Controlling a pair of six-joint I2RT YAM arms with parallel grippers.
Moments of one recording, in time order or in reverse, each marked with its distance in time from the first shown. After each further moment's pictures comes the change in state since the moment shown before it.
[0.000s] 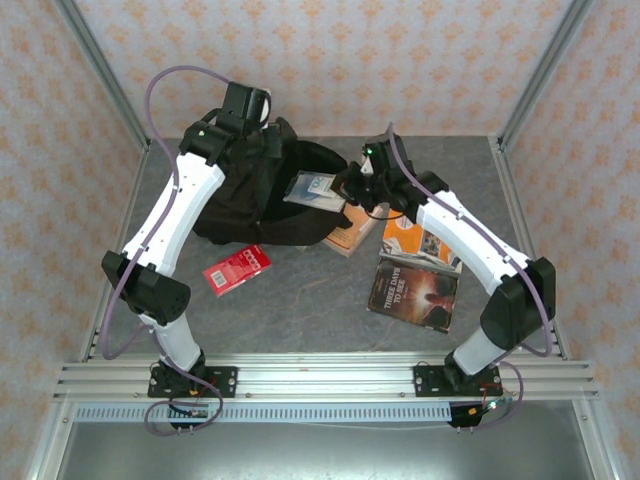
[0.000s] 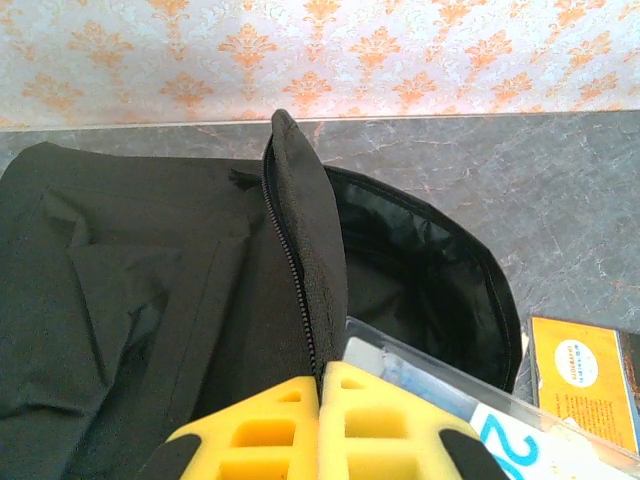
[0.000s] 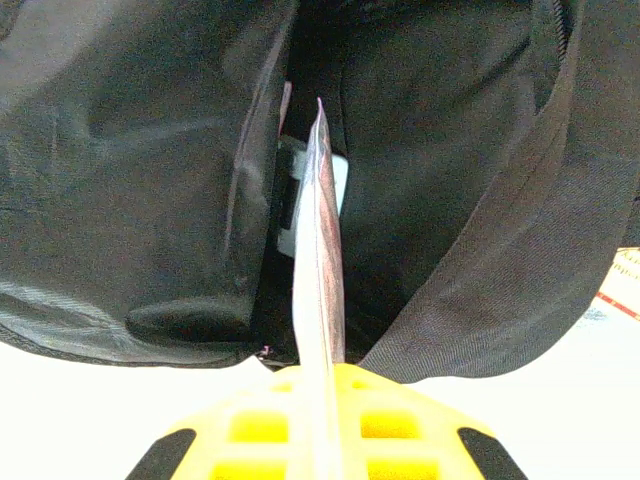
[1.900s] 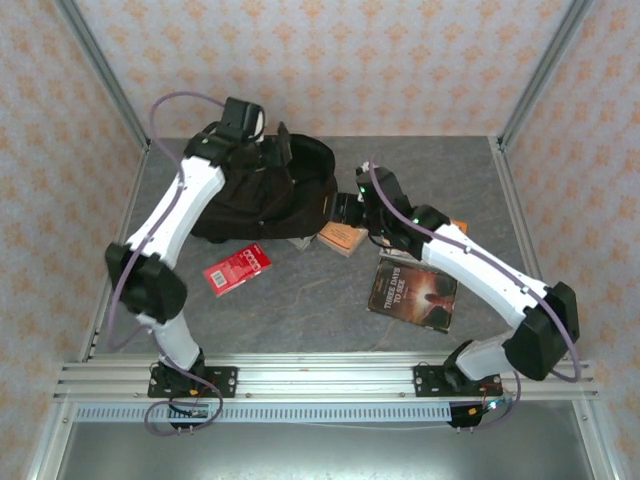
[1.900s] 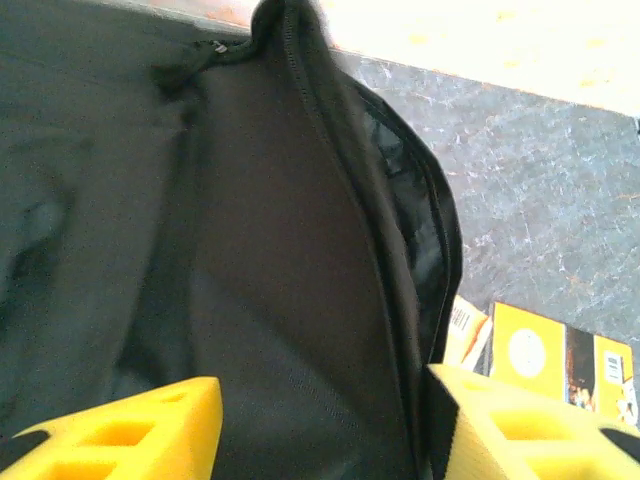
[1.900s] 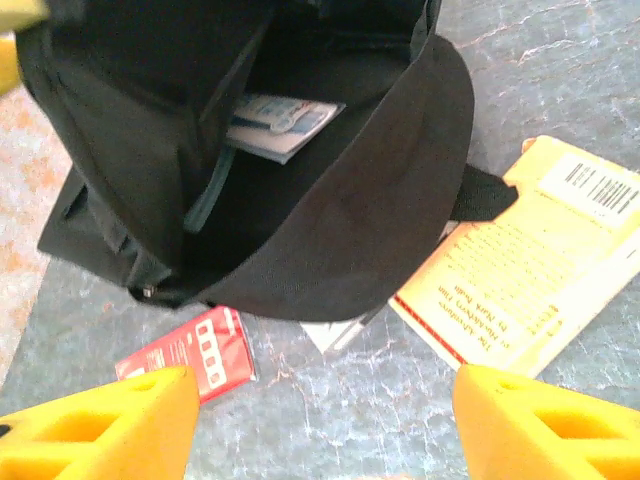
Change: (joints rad) left arm 0.071 -0.096 -0.292 0.138 0.139 -0.181; right arm 0.162 -0.225 -0.268 0.071 0.401 -0.357
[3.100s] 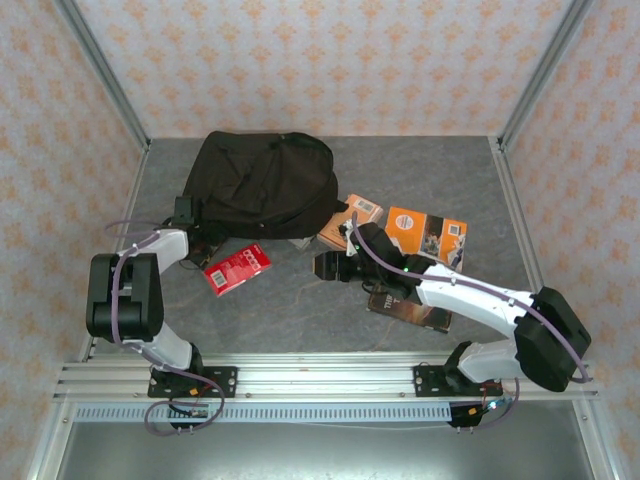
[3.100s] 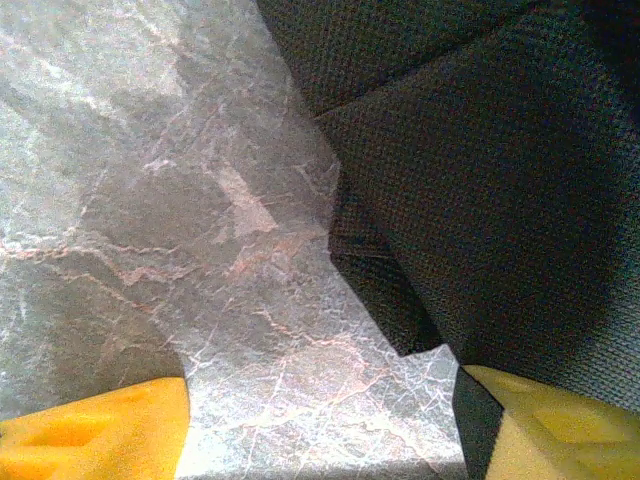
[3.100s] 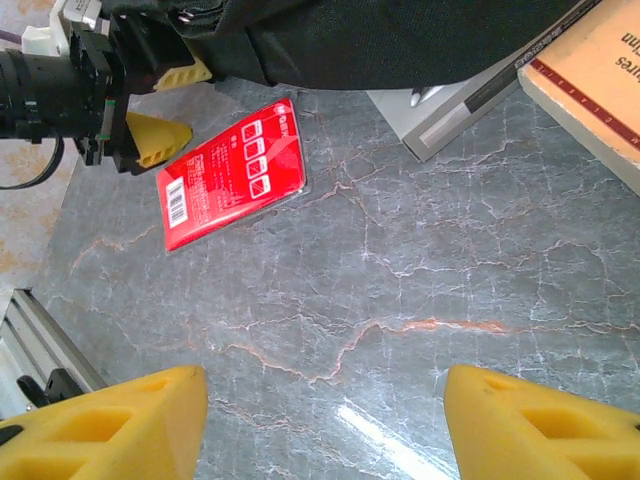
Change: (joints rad) left arm 0.378 -0.089 -0.949 0.520 0.064 -0.391; right arm 0.129 -0.063 -0.420 0.329 -0.227 0.052
